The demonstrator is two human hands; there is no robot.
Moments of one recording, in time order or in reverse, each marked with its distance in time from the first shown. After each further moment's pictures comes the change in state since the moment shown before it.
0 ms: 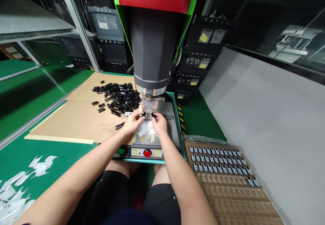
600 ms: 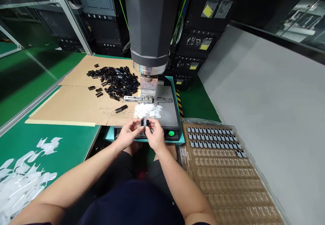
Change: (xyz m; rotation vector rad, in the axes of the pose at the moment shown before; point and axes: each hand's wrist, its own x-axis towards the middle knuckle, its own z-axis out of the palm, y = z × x) left_hand -0.155 0.014 0.011 -0.517 -0.070 -0.155; right_hand -0.162 -0.023 -0.006 0.201 -0.069 -0.057
